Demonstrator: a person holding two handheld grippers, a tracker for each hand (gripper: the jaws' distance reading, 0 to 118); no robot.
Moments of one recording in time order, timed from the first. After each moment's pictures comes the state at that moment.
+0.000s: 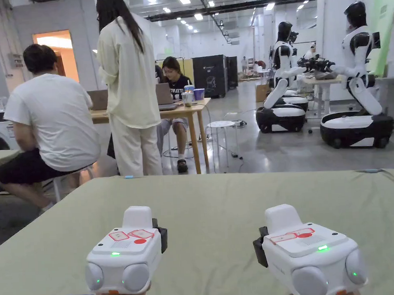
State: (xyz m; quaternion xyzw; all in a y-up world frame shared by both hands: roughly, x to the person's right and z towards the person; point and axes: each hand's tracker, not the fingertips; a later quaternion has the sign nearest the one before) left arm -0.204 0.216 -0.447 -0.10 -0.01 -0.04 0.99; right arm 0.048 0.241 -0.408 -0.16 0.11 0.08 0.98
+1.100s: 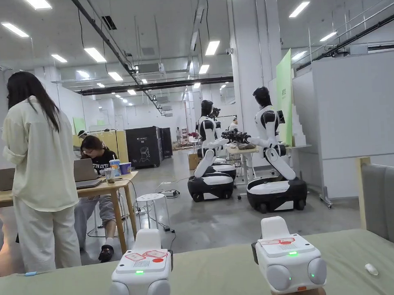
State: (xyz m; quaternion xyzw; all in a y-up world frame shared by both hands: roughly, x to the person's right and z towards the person) left arm 0.010 0.292 -0.553 -0.04 -0.05 -0.05 1.00; right arm 0.237 0.292 -0.525 -0.08 -0.08 0.03 0.99
